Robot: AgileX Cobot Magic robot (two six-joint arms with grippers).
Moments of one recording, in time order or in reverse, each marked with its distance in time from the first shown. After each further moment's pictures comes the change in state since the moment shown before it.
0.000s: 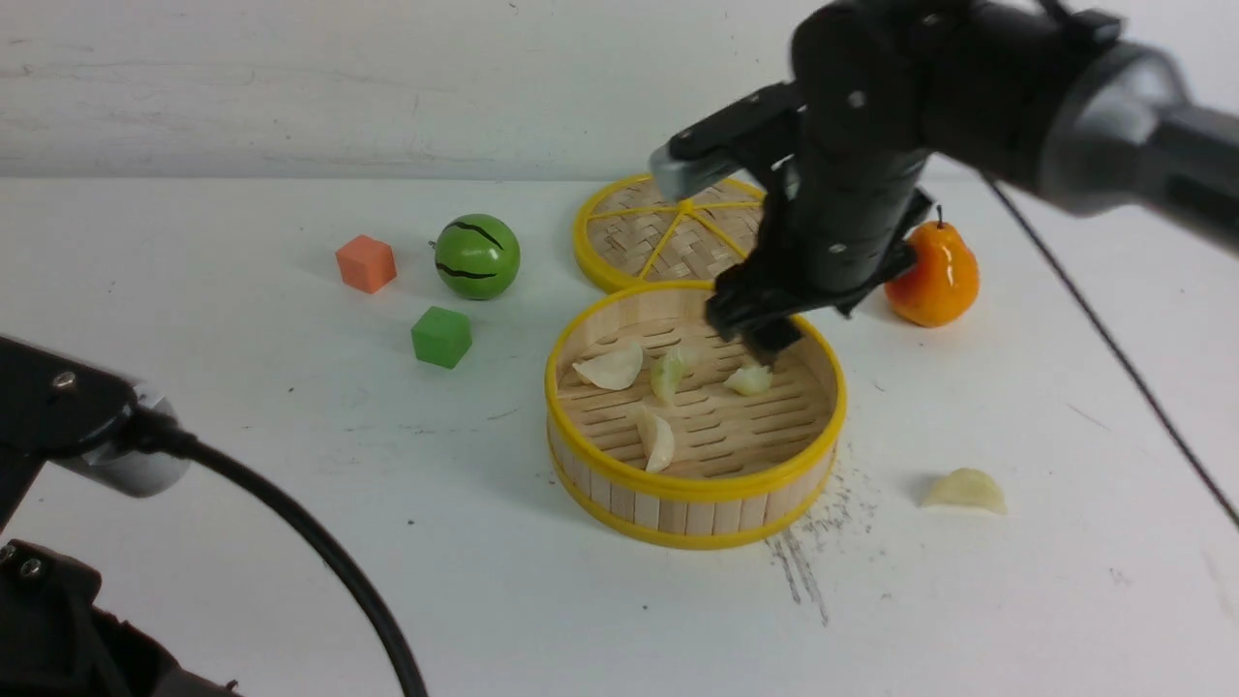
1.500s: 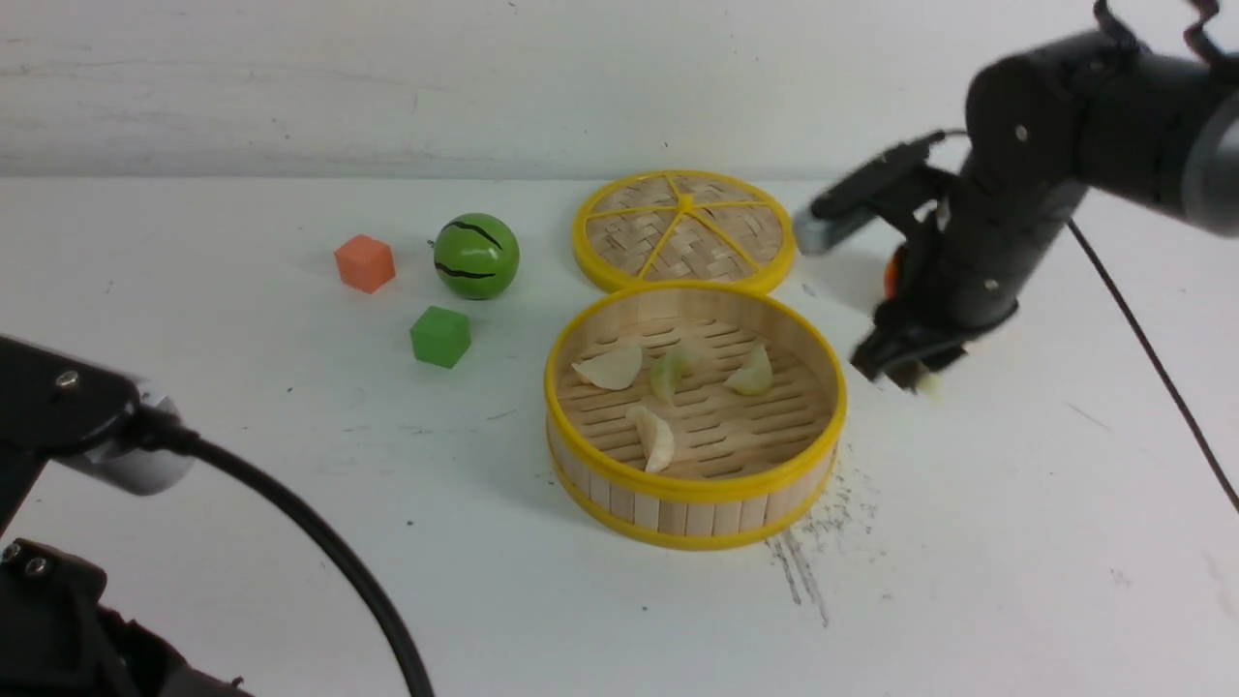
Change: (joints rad) right arm -0.129 -0.024 0.134 0.098 -0.118 -0.209; left arm 0.000 0.000 0.000 -0.013 -0.022 0.000
